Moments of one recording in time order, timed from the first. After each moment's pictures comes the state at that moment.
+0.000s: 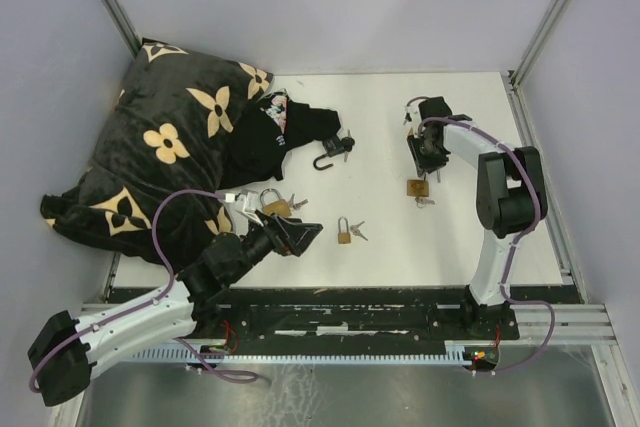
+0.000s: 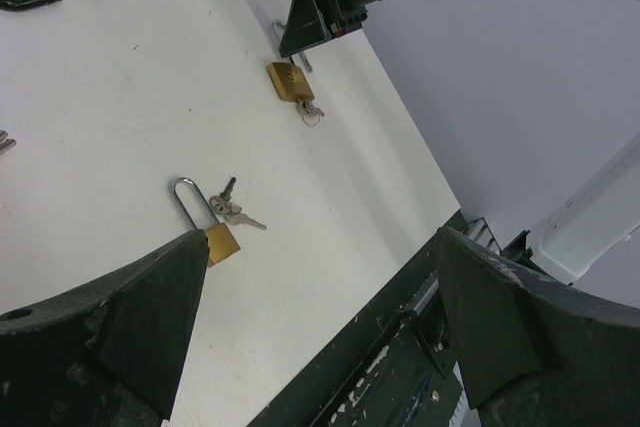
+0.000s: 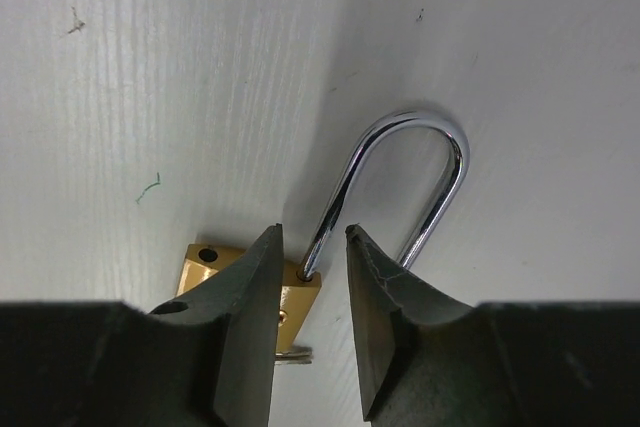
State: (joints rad) left arm -0.91 0.62 0.16 0.44 -0.16 -0.77; right arm 0.17 1.96 1.39 -0.62 0.03 -0.10
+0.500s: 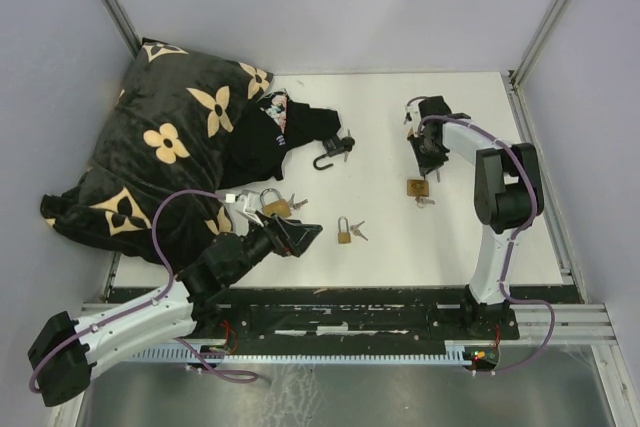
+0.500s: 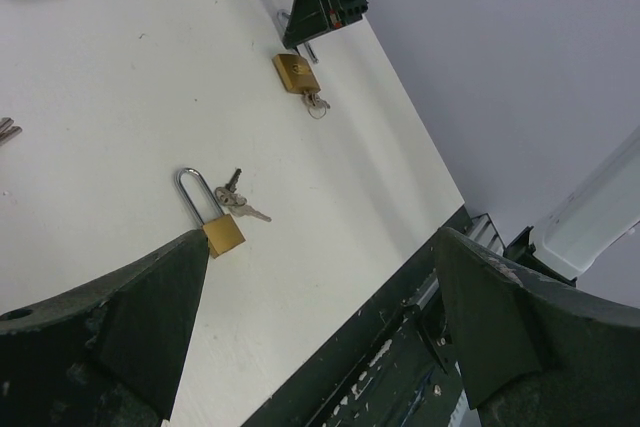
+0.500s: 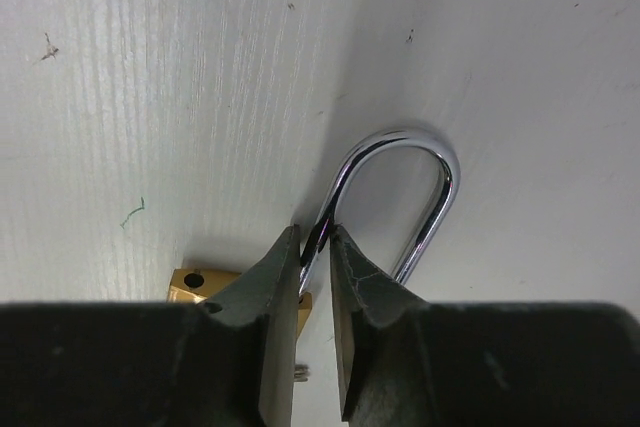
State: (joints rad) left arm -0.91 0.62 0.16 0.42 -0.15 -0.78; right arm 0.16 2.02 1.42 -0.62 0.05 -0.10
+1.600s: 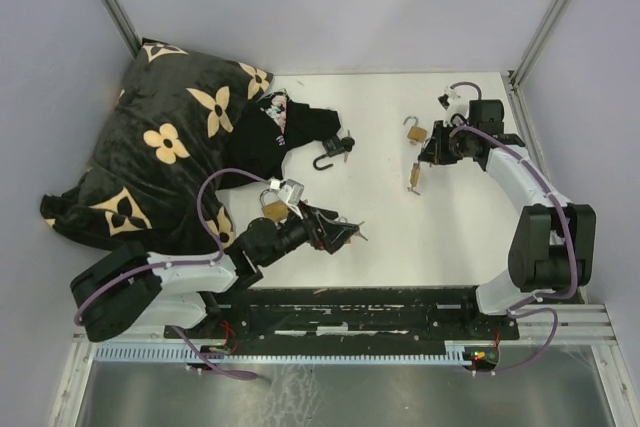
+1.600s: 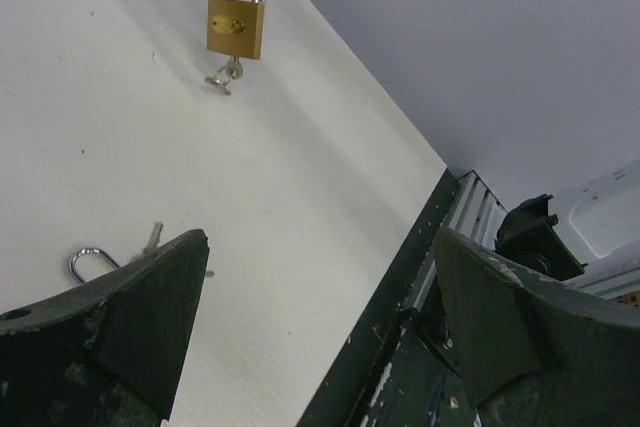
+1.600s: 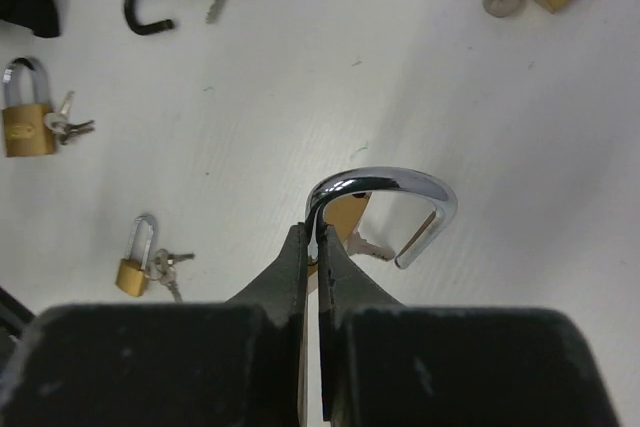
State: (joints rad) left arm -0.97 1.19 0.28 0.91 -0.02 -0.67; right arm 0.02 1.56 1.14 -0.42 -0.49 -0.02
